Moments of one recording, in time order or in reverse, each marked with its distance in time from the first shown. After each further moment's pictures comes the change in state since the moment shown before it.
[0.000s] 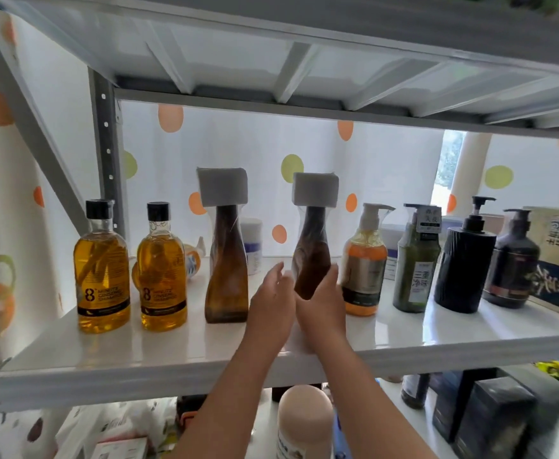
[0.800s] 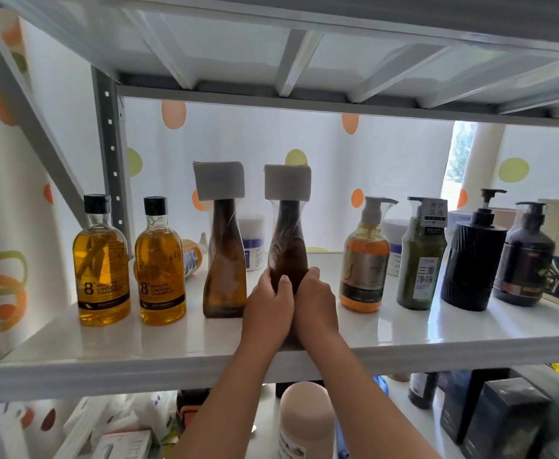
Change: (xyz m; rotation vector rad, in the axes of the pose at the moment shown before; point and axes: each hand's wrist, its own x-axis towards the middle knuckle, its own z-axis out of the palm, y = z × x) left_hand 0.013 -0.026 0.010 0.136 0.086 -0.019; right_hand -0.005 -0.011 0.002 -0.209 -0.078 -0.115
